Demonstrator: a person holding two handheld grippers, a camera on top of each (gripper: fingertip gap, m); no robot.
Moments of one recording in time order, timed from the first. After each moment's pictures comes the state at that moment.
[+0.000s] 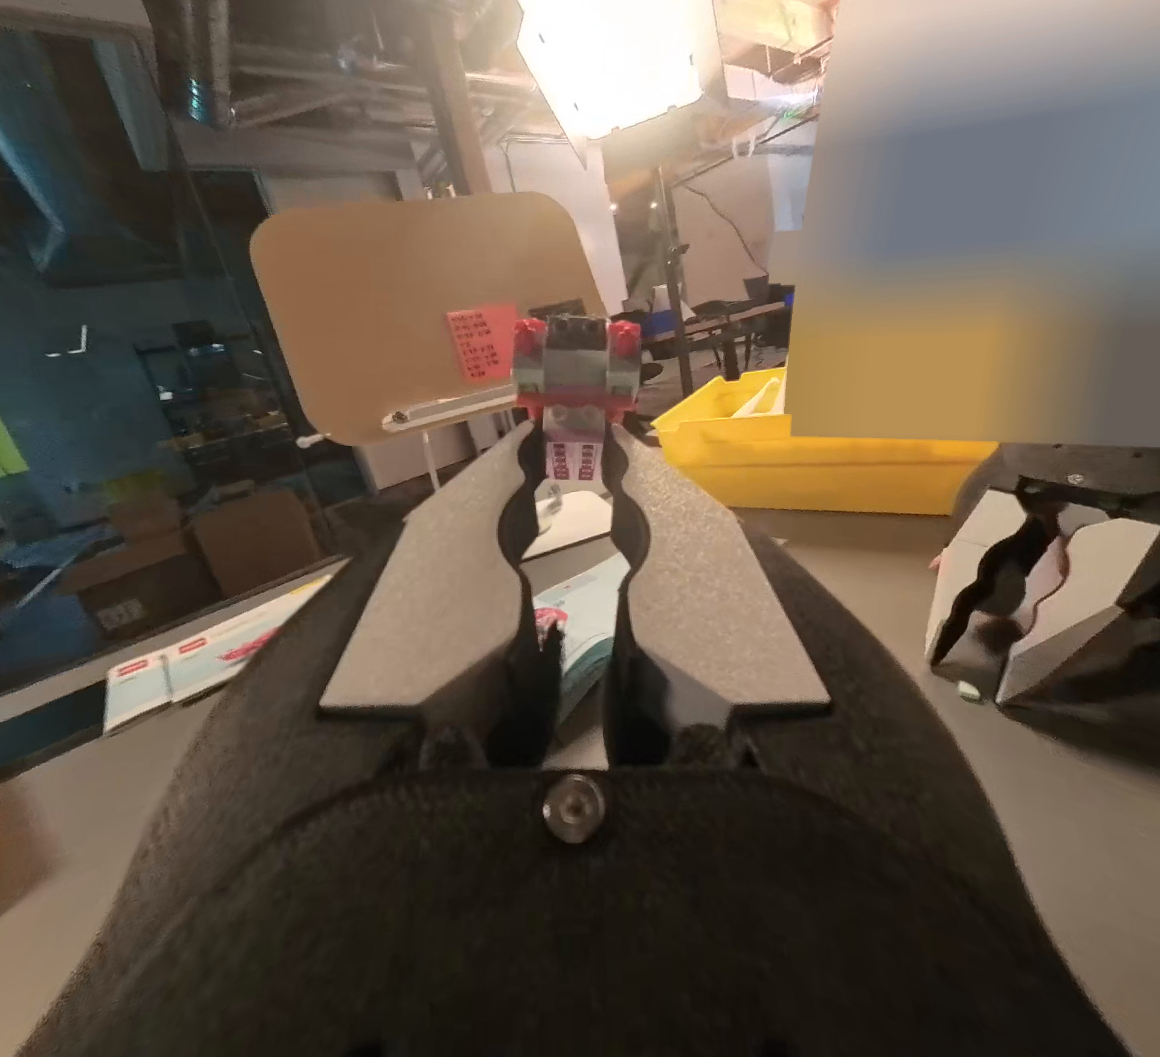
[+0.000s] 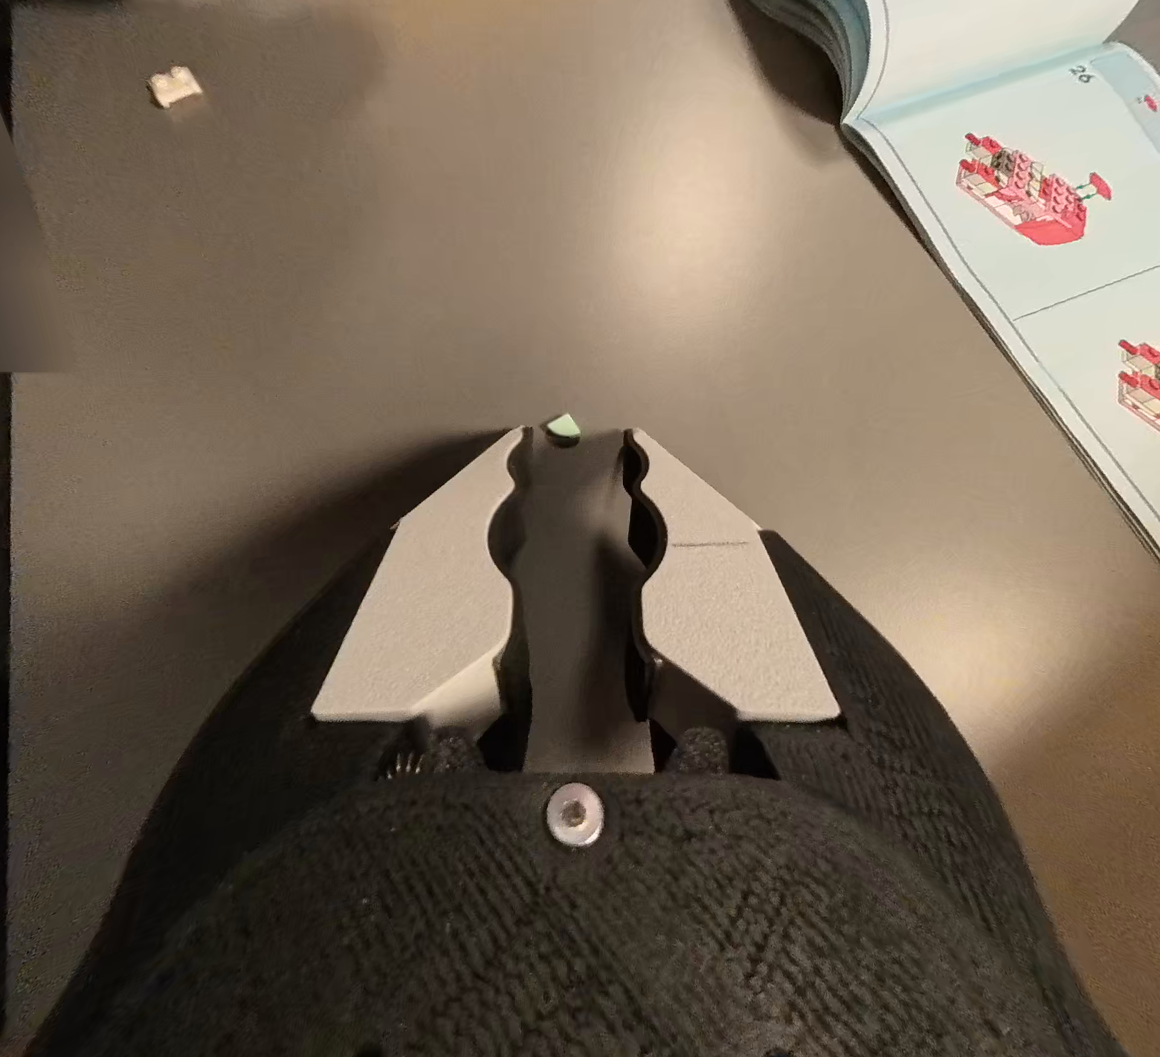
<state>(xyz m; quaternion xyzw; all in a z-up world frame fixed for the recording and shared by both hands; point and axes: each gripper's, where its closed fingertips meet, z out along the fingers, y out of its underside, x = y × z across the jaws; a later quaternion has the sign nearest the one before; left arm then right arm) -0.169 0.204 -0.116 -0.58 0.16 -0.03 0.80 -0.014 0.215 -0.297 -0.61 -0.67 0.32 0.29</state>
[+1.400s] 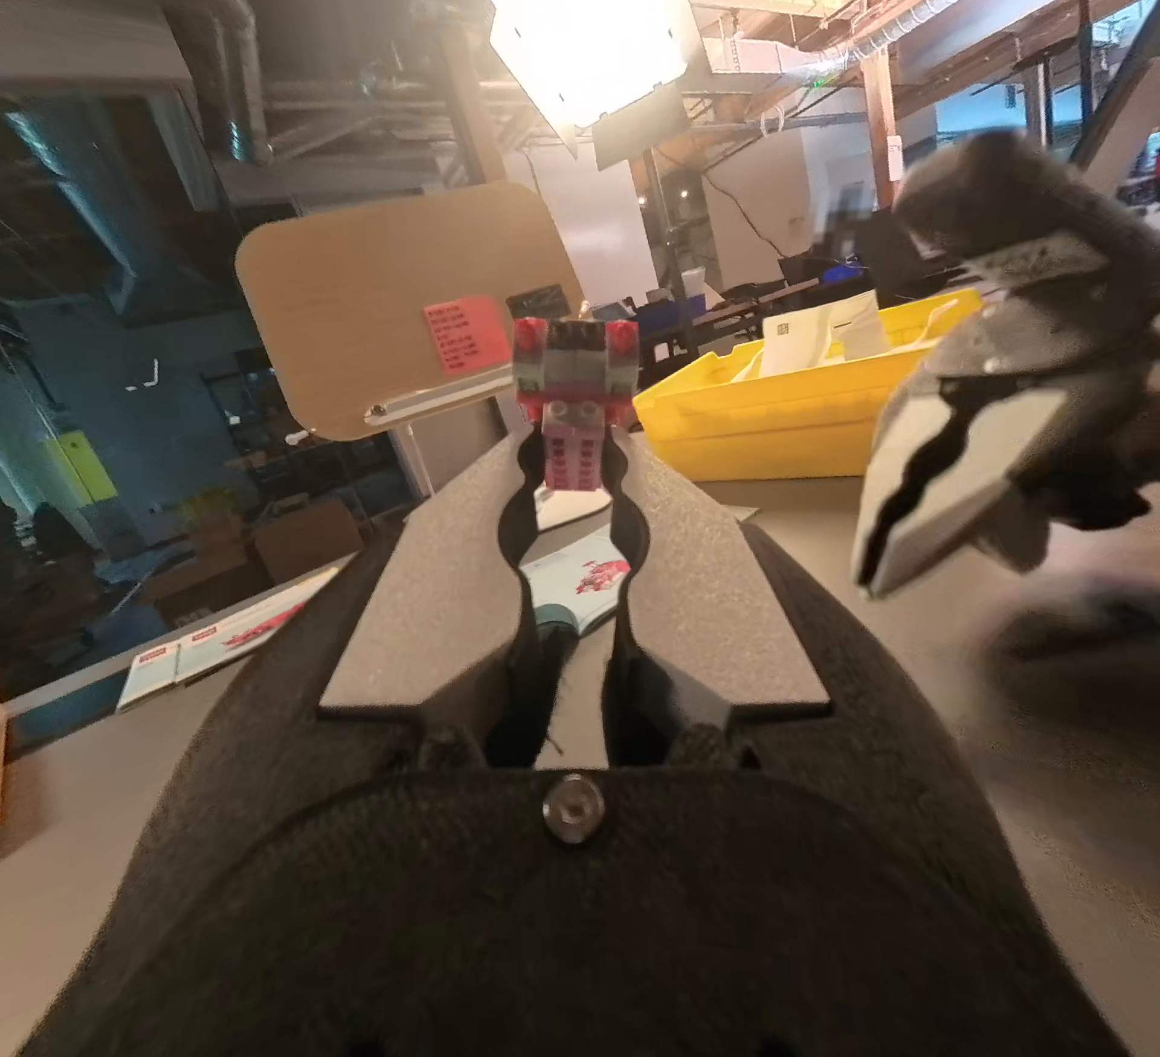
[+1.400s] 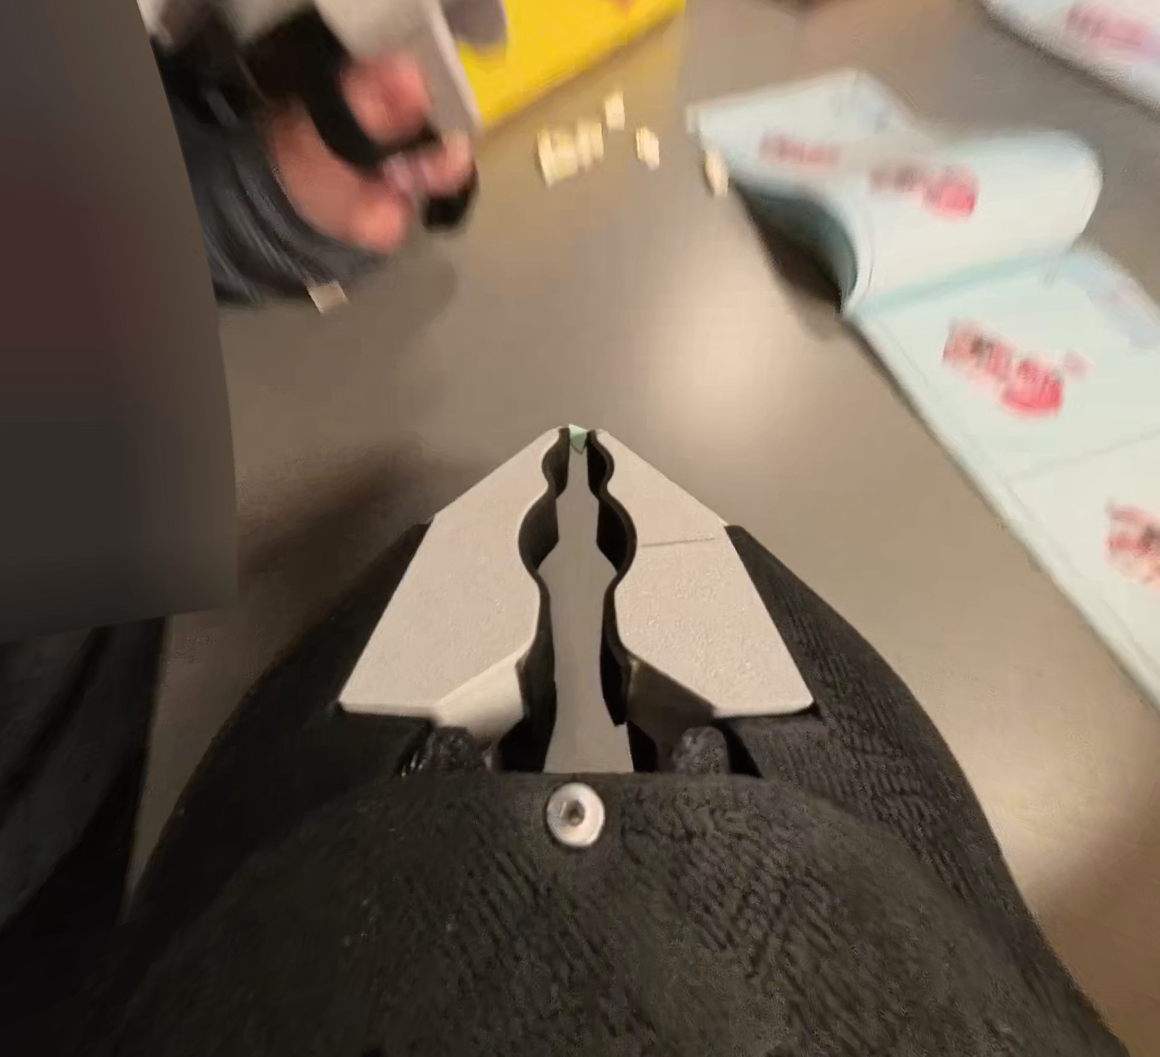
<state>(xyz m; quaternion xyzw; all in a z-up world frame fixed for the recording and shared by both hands) -0.122 0.188 -0.148 -0.57 0.17 0.02 0.81 -0.037 0.198 -0.249 -0.56 -0.64 0.41 0.32</state>
